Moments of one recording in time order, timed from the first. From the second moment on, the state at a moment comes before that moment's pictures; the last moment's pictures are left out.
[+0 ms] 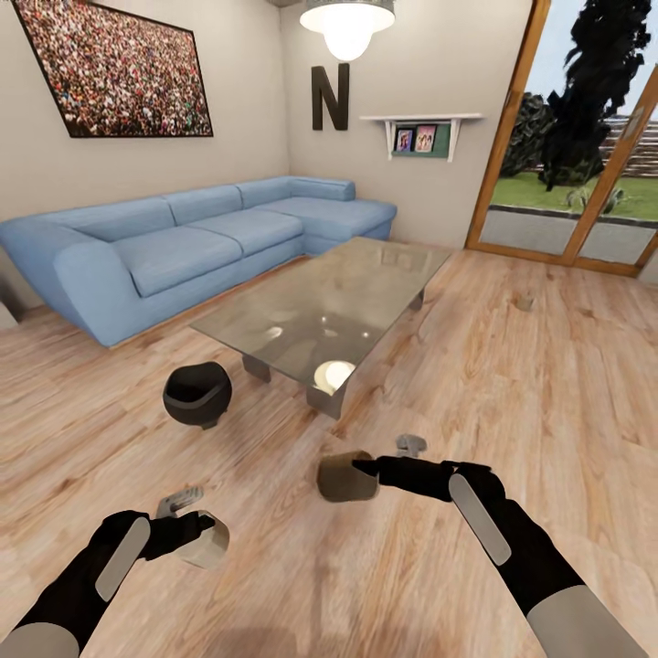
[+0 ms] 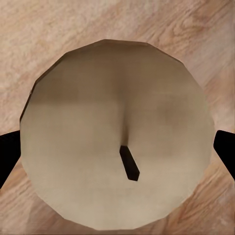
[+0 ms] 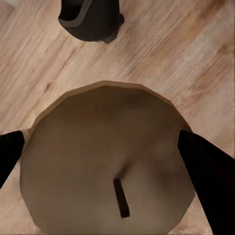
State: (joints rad) left arm -0.48 0.22 -0.04 -0.88 0.60 0.76 0.07; right arm -0.56 -0.13 0.28 -1.15 -0.64 0.74 0.30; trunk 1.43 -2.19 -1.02
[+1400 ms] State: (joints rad) left arm -0.48 0.22 -0.05 -0.88 0.59 0.76 0.07; right arm -0.56 -0.03 0.27 -1.14 -0.68 0.76 -0.46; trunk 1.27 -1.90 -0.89
